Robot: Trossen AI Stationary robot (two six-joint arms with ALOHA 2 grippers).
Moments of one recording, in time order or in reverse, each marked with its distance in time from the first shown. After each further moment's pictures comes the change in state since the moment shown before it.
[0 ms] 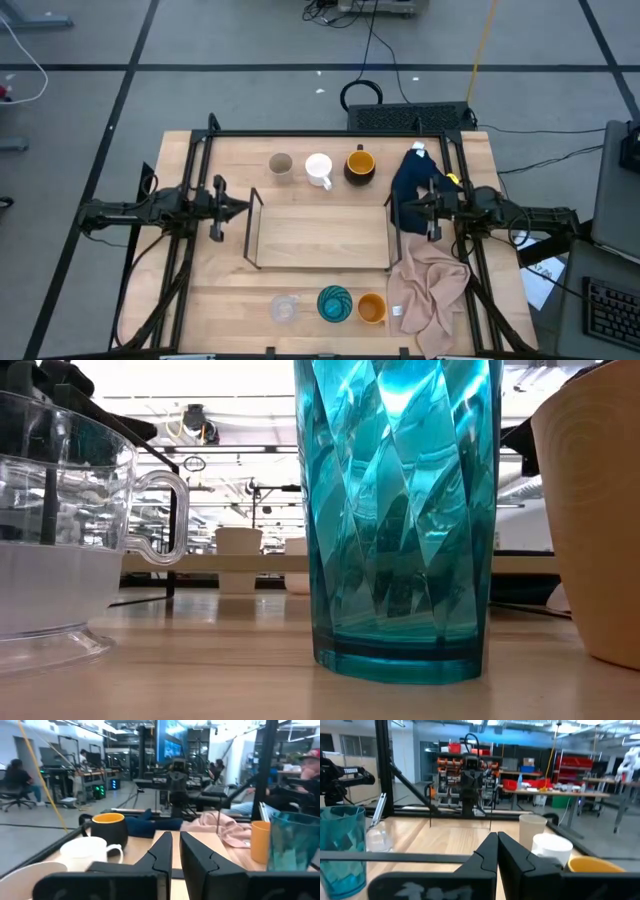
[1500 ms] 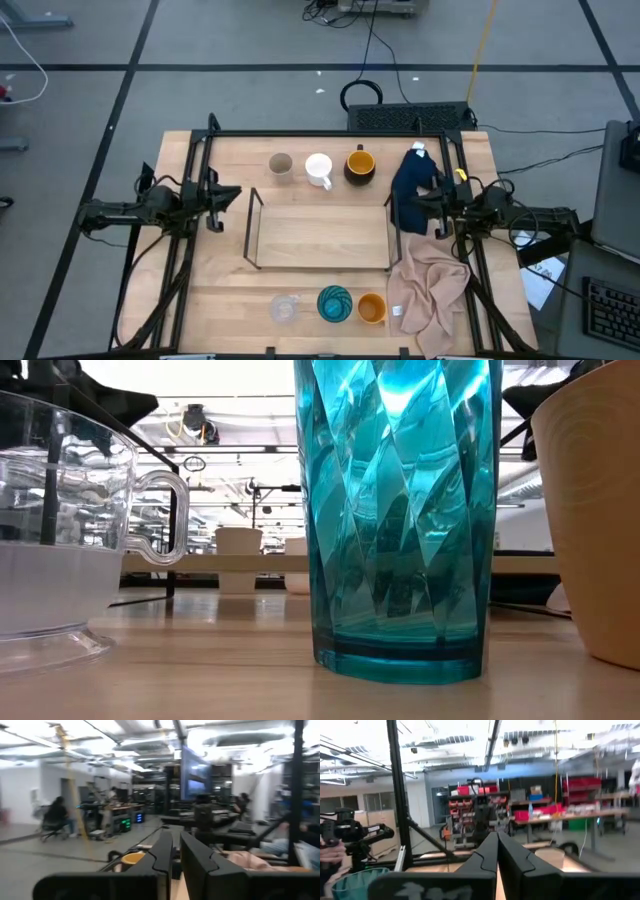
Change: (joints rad) left arm 0.000 0.000 0.000 0.201 -0.146 0.070; right arm -0.001 0.001 0.000 0.181 -0.024 0.207
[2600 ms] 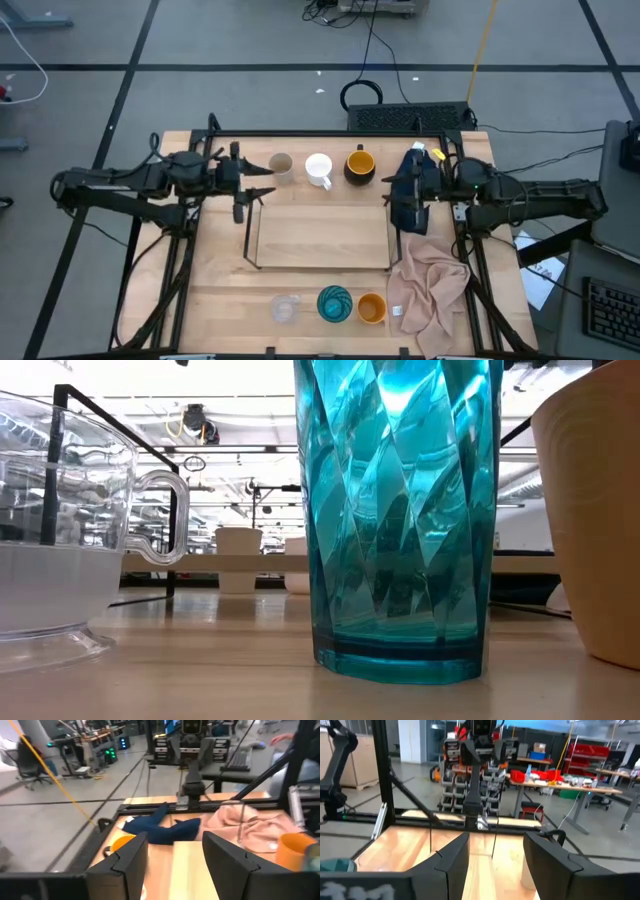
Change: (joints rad) left arm 0.000 0.866 0.913 -0.531 0.076 0.026; right arm 0.003 0.725 0.605 -0.178 -0.011 -0.228
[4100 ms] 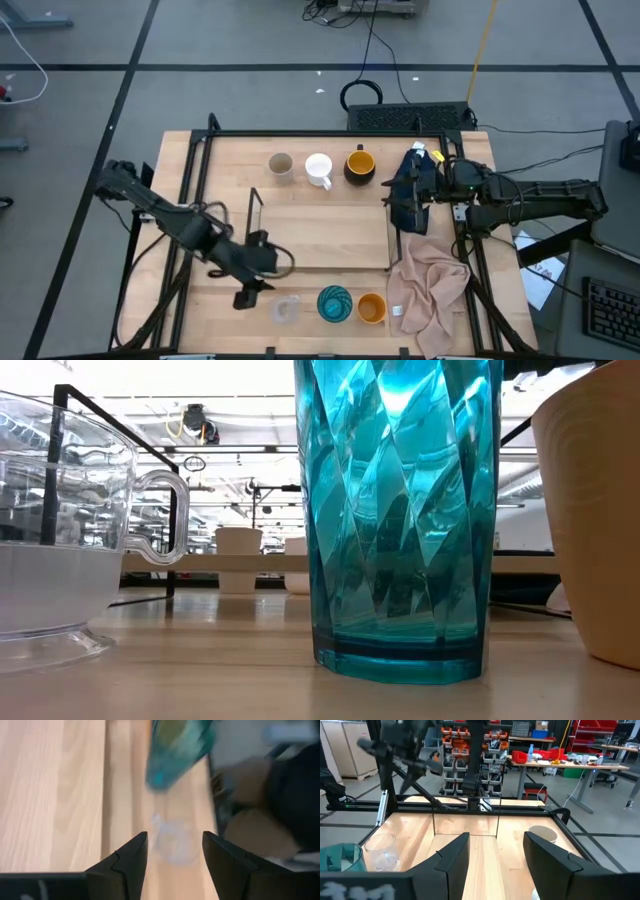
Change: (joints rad) left arm -0.513 0.562 0.419 -0.613 0.090 -0.617; right arm -0.002 -0.006 0.000 -0.103 0.007 0.053
